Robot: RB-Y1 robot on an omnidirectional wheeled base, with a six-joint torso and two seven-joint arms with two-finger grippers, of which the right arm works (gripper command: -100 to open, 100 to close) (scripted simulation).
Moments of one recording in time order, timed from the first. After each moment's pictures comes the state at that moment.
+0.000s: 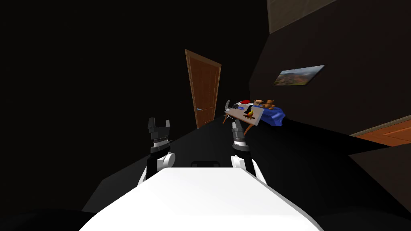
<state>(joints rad) 0.53 0.01 0.06 -2.21 0.12 -0.49 0.14</state>
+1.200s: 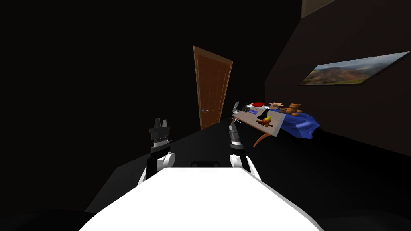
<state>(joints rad) 0.43 -0.05 0.03 -1.97 0.07 -0.54 0.12</state>
